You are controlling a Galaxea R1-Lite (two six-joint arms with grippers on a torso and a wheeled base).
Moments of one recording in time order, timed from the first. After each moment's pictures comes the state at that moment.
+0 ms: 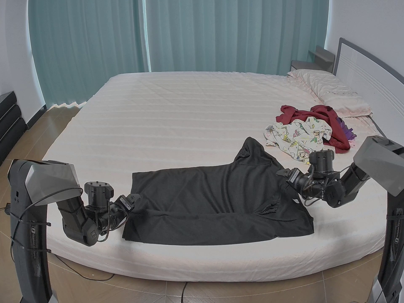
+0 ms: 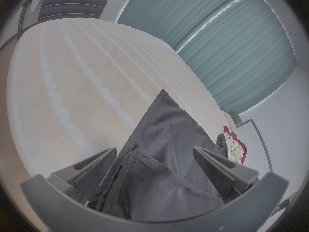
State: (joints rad) left arm -0.13 2.41 -0.70 -1.14 -0.02 -0.86; right arm 0.15 2.33 -1.02 -0.74 0.05 0.76
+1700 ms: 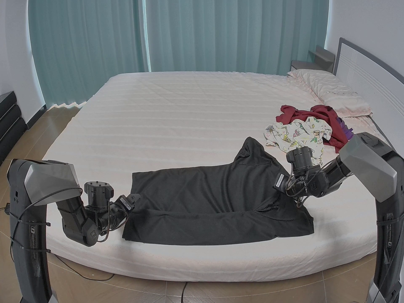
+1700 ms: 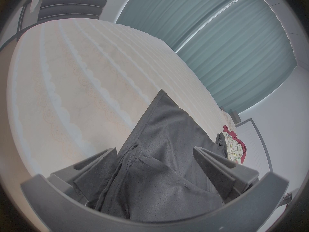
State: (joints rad) left arm -0.13 2.40 -0.69 -1.15 -0.02 -0.86; right arm 0.25 2.41 -1.30 -0.33 -0.12 0.70
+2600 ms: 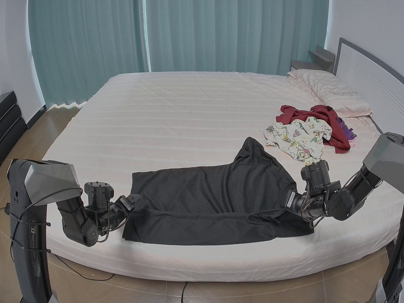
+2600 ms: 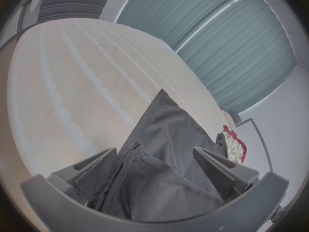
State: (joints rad) left arm -0.13 2.40 -0.69 -1.15 -0.02 -0.86; right arm 0.31 2.14 -0.82 -0.50 -0.12 0.70
